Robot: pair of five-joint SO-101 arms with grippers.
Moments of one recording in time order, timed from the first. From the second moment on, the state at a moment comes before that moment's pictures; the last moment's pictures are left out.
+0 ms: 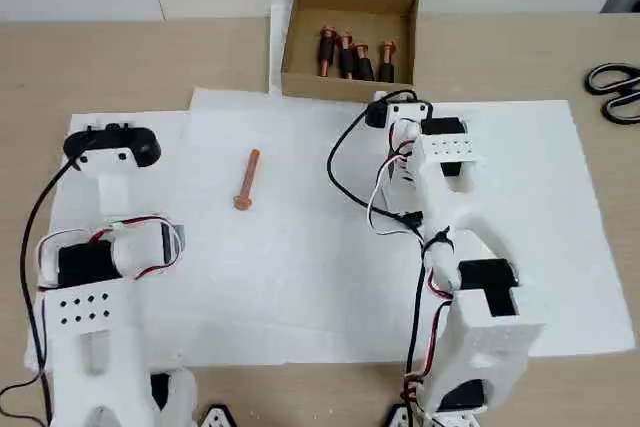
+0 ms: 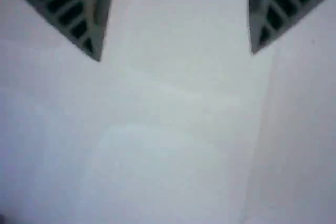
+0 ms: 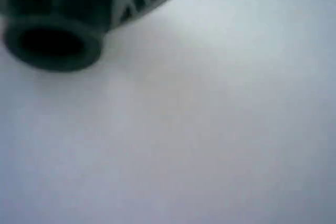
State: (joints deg) left arm -14.9 -45.5 48.4 74.6 0.1; right arm -7.1 17.8 4.4 75.8 7.8
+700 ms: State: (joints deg) left arm -1.1 -2.6 5.9 86.9 -3.6; right arm -5.5 -1.7 -5.7 96.7 12.4
